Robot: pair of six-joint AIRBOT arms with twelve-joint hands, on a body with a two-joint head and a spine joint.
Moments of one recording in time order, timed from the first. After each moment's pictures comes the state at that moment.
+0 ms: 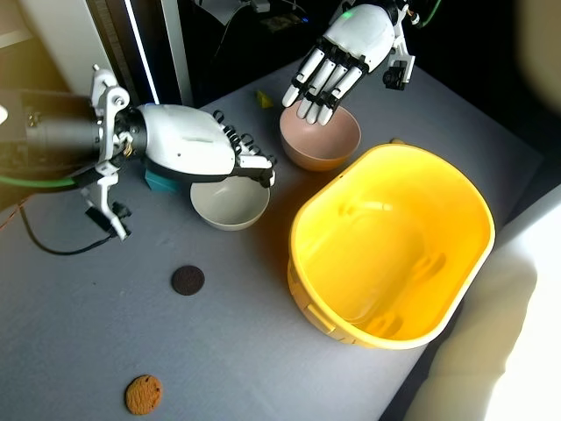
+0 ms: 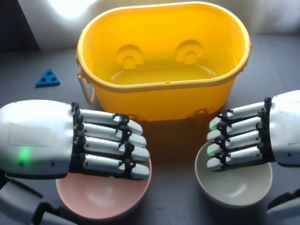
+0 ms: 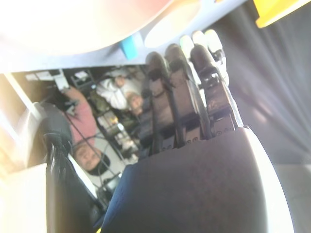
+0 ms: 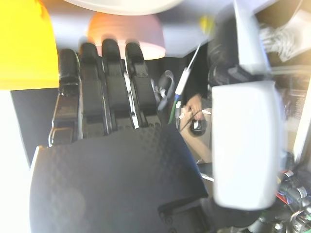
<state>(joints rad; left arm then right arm) 0.46 -0.81 1.09 1.13 -1.07 0.23 -0.33 -0.79 0.96 -1.27 0.67 -0.16</state>
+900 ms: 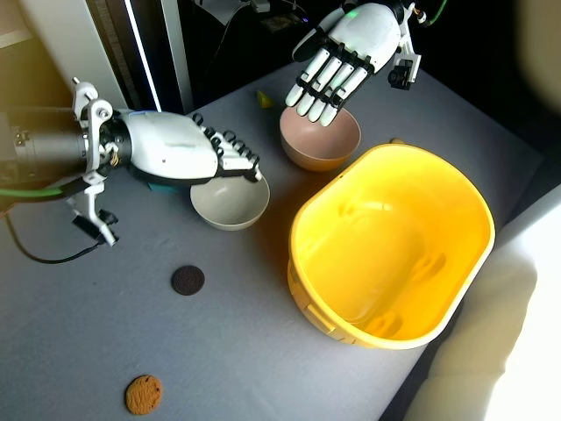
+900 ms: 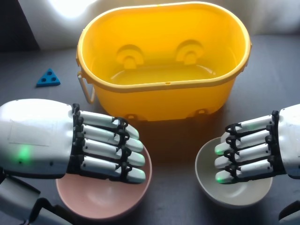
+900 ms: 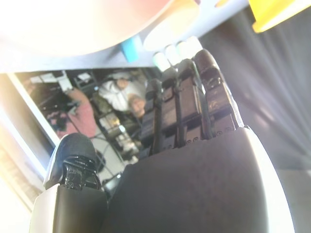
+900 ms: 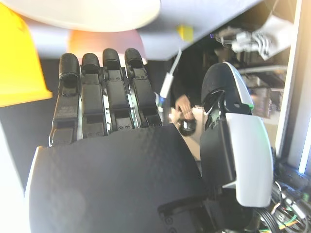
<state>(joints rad) 0.40 -0.81 1.11 1.26 -1.05 0.12 -0.40 -0.79 0.99 -1.27 0.73 -0.16</state>
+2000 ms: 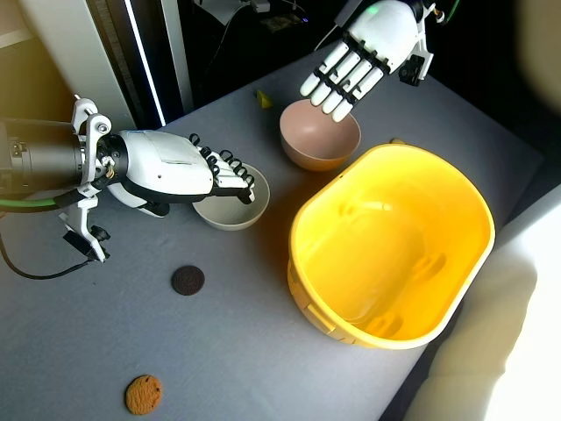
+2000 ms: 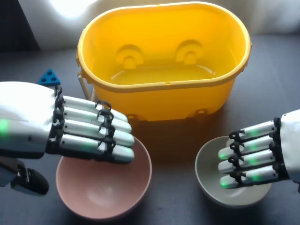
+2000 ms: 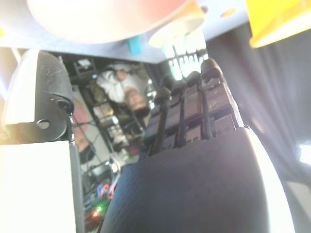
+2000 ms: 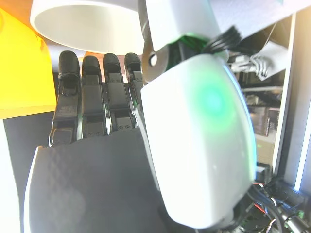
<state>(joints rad) 0.32 -0.81 1.22 1.38 -1.17 -0.13 -0.41 -0.79 0.99 -1.32 0.69 -0.22</state>
